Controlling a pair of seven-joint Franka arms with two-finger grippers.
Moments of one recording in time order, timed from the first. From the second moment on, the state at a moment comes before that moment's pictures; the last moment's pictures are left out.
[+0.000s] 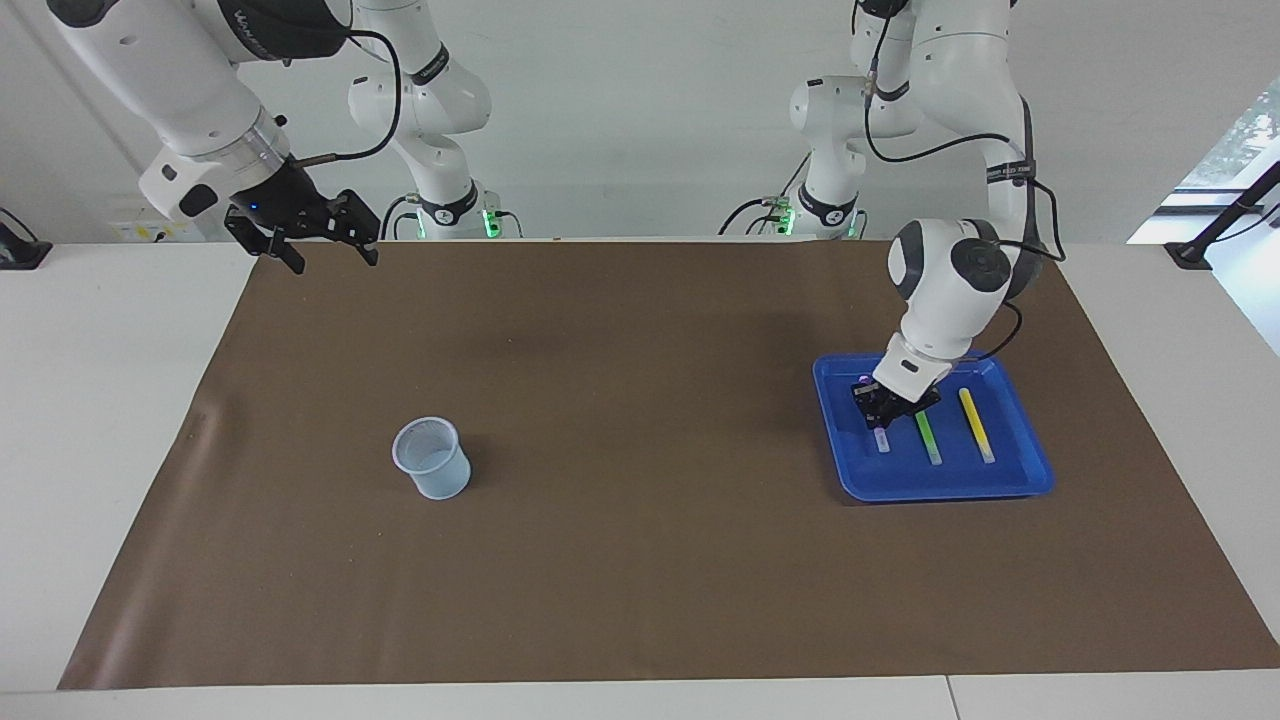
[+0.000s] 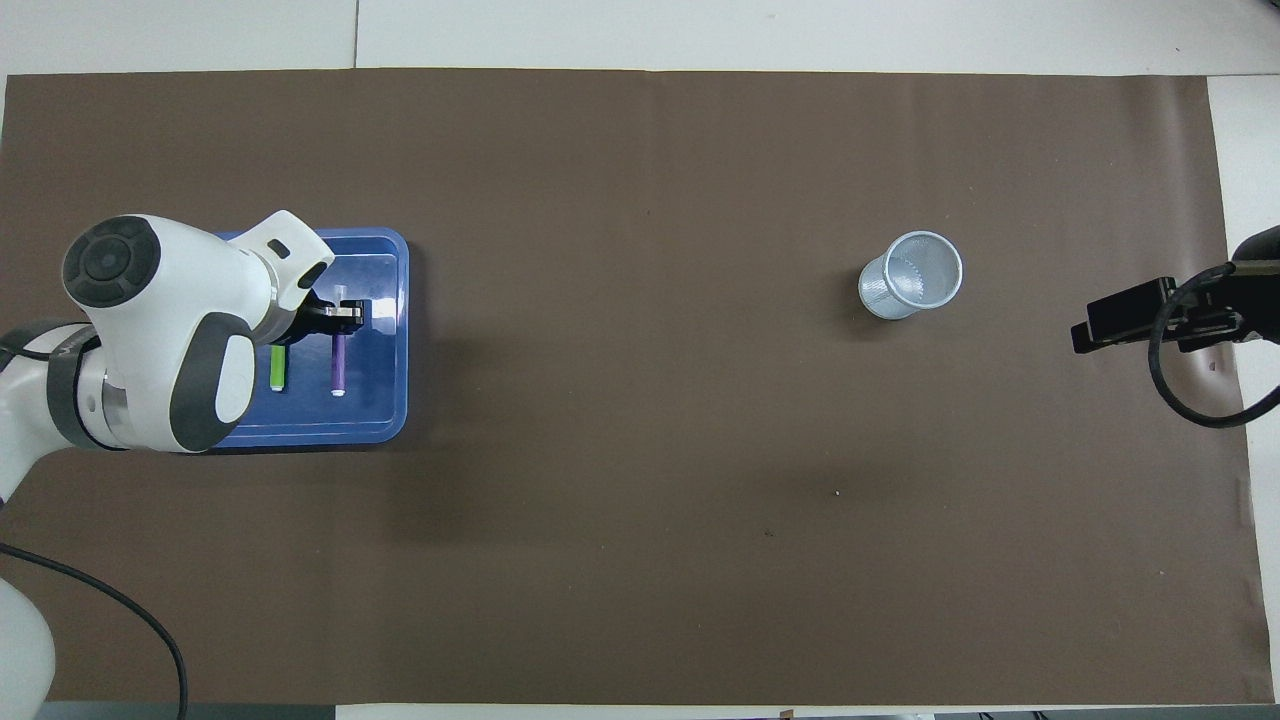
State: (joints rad) left arm -0.11 0.18 -0.07 -2.05 -0.02 2.29 -0.17; right arm 0.03 -0.02 -0.07 -1.60 0.19 1.47 -0.04
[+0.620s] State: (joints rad) left arm -0.25 0.14 -0.08 -1.93 -0.06 2.18 -0.87; right arm 0.06 -0.07 -0.06 -1.79 0.66 1.69 0.16
